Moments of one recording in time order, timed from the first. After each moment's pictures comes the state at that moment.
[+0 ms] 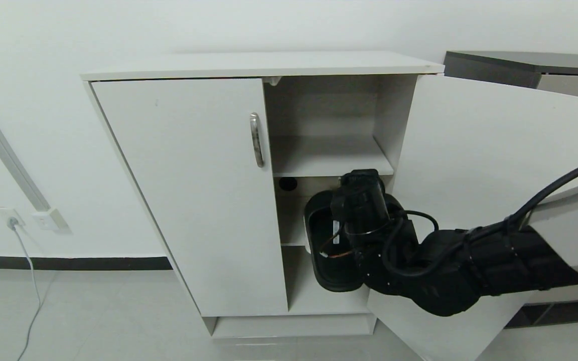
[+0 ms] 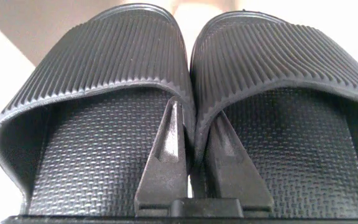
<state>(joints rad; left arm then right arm) 0.00 0.00 0.00 0.00 0.01 -0.01 0.84 2.05 -1.26 -0.40 -0.79 0.31</state>
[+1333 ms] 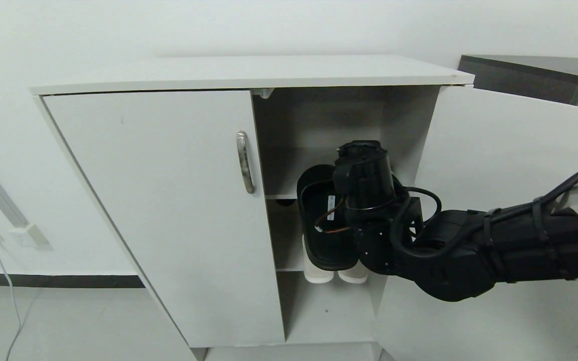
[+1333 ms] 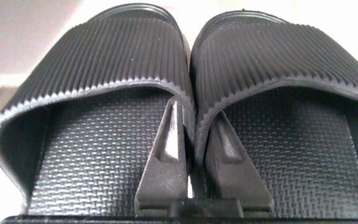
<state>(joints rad) 0.00 0.00 0.00 0.00 0.01 -0.01 0.85 2.01 -1.34 -0.41 -0.80 0.27</state>
